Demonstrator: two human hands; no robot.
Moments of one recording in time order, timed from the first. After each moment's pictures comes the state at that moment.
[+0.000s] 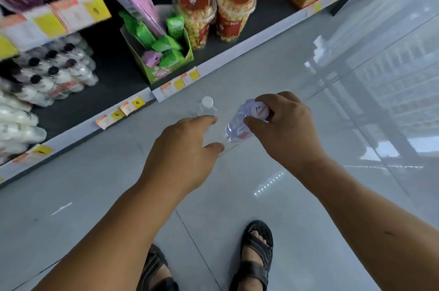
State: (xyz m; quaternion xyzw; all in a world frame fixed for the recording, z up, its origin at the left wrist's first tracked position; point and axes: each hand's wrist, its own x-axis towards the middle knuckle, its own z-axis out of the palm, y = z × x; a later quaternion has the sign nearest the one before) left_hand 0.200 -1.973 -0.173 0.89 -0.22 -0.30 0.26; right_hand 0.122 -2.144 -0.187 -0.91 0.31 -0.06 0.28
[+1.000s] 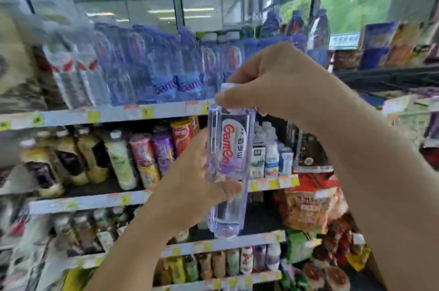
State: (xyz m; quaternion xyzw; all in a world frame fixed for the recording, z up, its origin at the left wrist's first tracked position) left_hand 0.178 -1.663 0.628 0.81 -0.24 0.04 0.54; right_hand 0.166 -1.835 0.757 -0.90 -0.17 -0.22 0.32
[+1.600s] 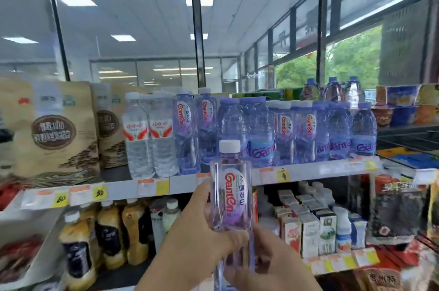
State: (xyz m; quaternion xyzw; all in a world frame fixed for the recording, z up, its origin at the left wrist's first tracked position) left_hand 0.271 -1.480 0.663 0.79 -0.22 0.04 0.57; right_hand 0.238 -1.642 0.607 -0.83 -0.13 -0.08 0.53
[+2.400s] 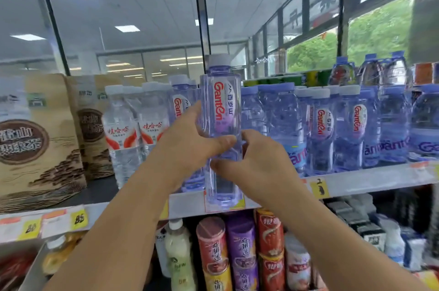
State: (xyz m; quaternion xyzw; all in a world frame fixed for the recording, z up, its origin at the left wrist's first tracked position) left_hand 0.419 -1.480 0.763 0.82 -0.18 0.16 0.51; right_hand 0.386 -1.622 0.730 -0.86 -0.11 -0.26 0.42
